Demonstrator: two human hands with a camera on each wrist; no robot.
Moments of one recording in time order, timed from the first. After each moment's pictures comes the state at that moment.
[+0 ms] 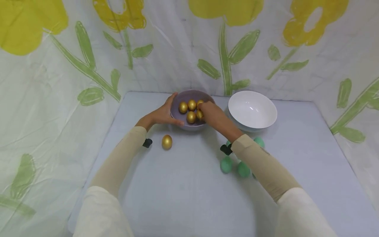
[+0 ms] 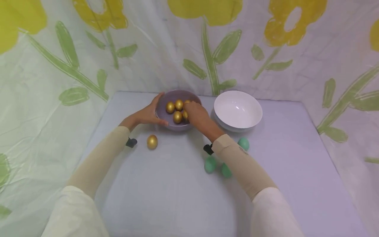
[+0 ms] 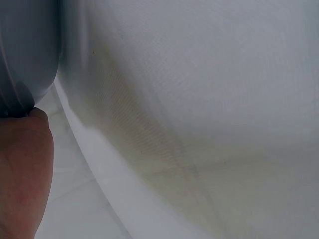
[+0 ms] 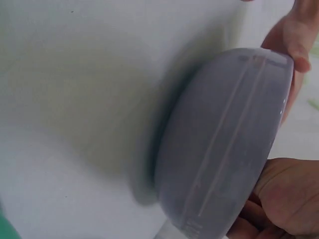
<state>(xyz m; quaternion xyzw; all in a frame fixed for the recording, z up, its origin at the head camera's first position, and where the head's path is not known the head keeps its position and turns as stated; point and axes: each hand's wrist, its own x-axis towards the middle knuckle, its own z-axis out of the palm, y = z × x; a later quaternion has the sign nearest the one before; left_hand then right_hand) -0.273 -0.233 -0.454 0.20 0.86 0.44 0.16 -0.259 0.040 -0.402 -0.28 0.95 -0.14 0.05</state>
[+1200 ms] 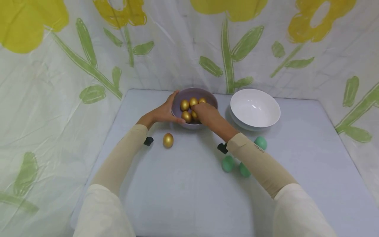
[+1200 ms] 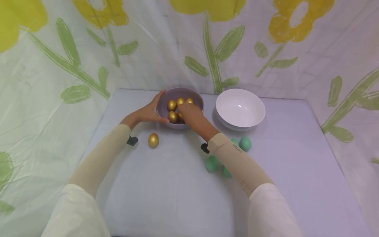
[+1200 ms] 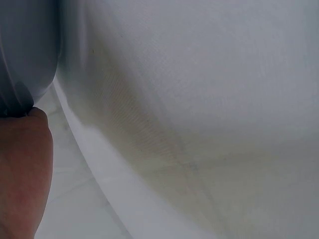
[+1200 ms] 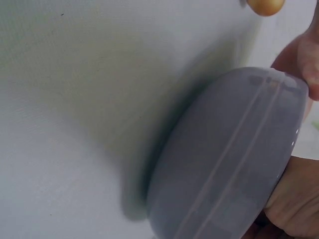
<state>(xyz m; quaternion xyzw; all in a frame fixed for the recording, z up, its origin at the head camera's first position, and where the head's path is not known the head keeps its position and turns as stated) -0.268 -0.231 -0.442 0.20 0.86 0.43 0.18 -0.258 0.014 -0.406 -0.31 0.95 -0.04 0.07</state>
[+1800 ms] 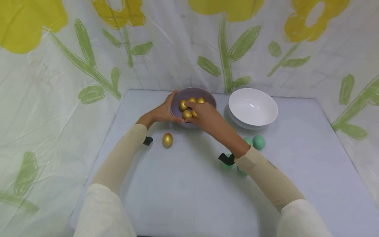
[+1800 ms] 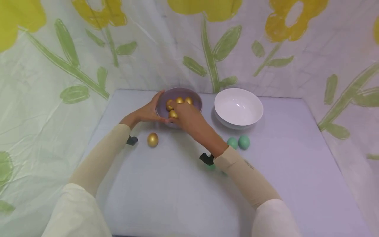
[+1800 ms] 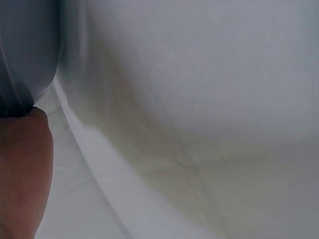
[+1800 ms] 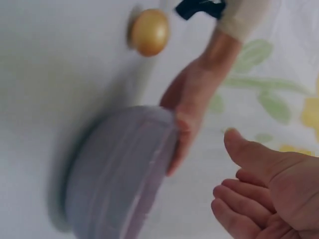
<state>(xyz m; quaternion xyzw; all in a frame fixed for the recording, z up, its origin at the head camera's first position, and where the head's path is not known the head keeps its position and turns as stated) -0.268 -0.232 -0.448 0.19 0.86 0.44 0.17 -0.196 0.028 -0.356 -0.33 0.92 -0.21 0.00</state>
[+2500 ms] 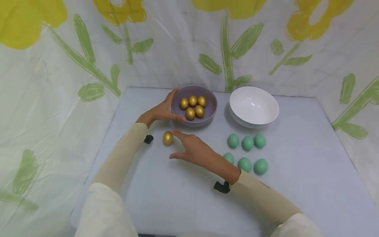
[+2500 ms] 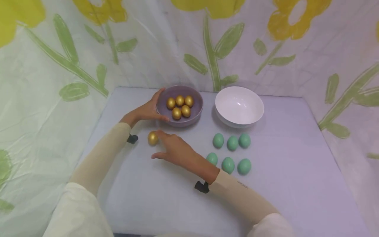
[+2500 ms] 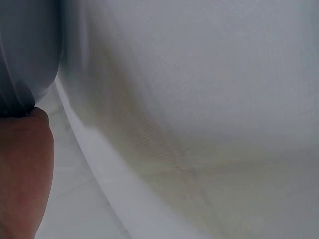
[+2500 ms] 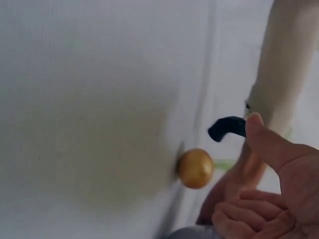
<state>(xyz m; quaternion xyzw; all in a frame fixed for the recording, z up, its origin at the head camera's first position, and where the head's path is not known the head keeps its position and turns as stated) -0.269 -0.233 -0.450 0.19 0.87 0.43 0.16 -0.115 -0.001 -0.415 -0.39 0.86 -0.33 0.10</state>
